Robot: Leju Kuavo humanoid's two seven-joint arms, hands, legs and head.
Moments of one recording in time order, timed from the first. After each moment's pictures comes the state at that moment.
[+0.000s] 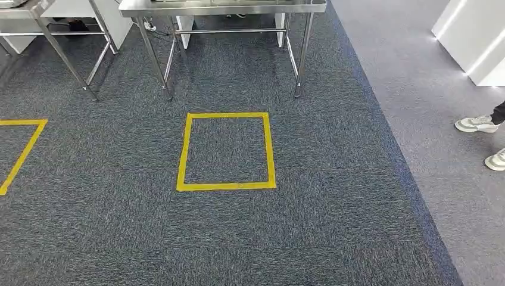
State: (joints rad) left arm -0.14 0.17 -1.38 -0.14 1.21 -0.22 0.09; right arm -0.12 0.05 -0.41 -0.23 0.91 0.09 -0.07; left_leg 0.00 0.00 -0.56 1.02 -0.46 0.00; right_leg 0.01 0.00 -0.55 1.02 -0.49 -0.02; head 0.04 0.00
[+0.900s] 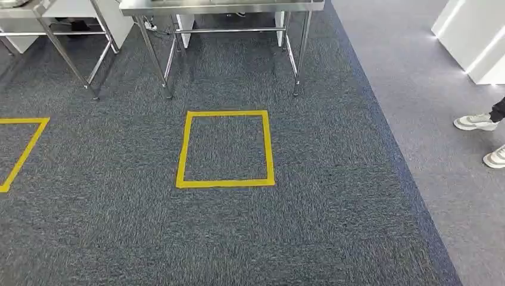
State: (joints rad) left arm -0.14 0.16 -1.36 -0.14 1.21 -0.20 0.12; right arm -0.12 0.05 -0.46 -0.22 0.87 0.14 -0.04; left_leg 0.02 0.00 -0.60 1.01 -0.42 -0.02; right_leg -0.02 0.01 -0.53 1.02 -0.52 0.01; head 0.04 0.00
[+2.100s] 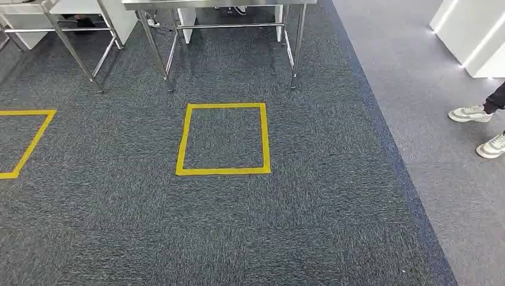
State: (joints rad) left arm -0.14 0.16 -1.36 -0.14 1.21 -0.19 0.13; right arm -0.12 0.04 -0.46 -0.22 0.87 0.13 -0.03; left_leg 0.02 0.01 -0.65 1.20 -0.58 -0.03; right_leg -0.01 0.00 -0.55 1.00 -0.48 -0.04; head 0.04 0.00
